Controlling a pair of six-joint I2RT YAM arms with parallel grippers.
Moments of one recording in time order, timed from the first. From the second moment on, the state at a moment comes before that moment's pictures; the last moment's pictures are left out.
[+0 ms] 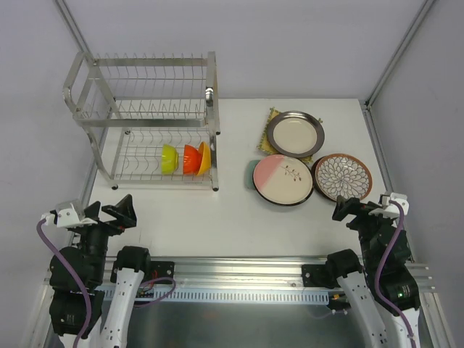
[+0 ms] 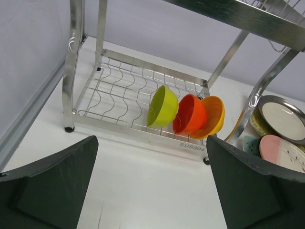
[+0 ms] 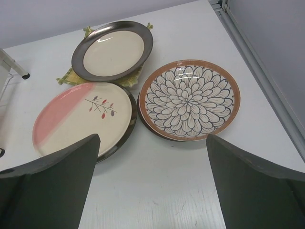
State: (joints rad) left arm -0.09 0.00 0.89 -0.87 -0.19 -0.28; right arm 0.30 0.01 0.64 -0.78 0.38 0.22
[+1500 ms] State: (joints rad) left arm -0.09 0.00 0.55 -0.77 0.03 -0.49; right arm 0.08 0.62 0.68 -0.78 0.37 0.63
